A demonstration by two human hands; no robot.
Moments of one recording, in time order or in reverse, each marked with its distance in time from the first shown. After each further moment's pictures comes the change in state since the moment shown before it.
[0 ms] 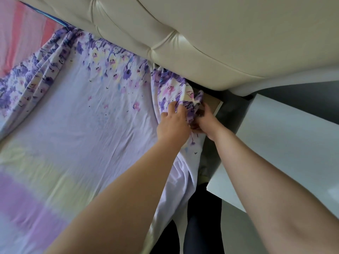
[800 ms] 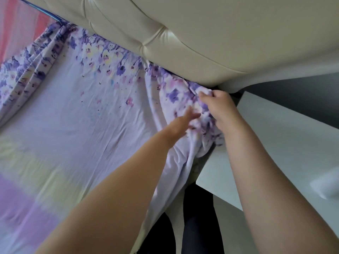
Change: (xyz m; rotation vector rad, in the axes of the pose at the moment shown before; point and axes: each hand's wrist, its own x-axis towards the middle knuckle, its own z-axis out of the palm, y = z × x) left_hand -0.011 0.024 0.010 -0.869 -0.564 -0.076; right_hand -0.060 -0.059 -0.024 -0.190 0.330 -0.170
